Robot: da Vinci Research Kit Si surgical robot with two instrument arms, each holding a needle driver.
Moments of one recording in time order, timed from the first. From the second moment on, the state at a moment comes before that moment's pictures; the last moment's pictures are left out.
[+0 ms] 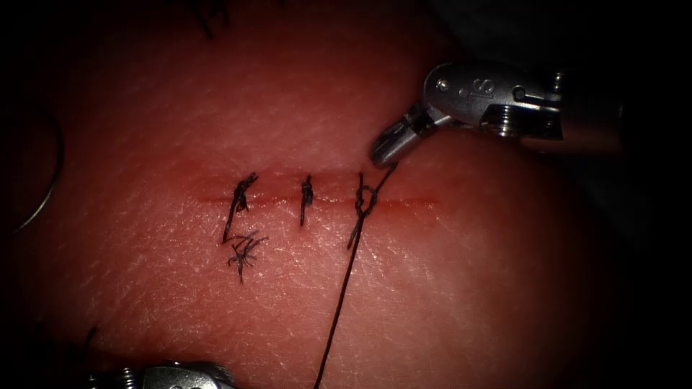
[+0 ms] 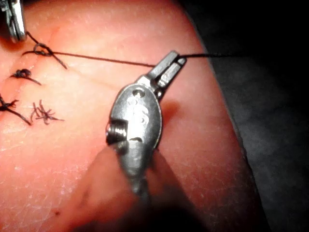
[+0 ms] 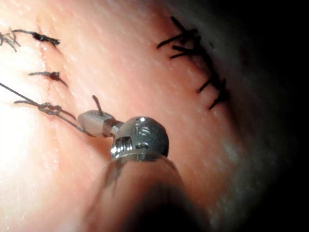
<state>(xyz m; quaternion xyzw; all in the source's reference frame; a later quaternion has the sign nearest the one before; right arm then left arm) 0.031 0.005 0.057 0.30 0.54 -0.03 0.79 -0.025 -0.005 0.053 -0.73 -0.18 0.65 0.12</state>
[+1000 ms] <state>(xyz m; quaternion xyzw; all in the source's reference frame) 0.032 0.006 0.057 0.21 0.52 -0.06 0.82 -0.026 -0.012 0.055 -0.73 -0.19 0.65 0.11</state>
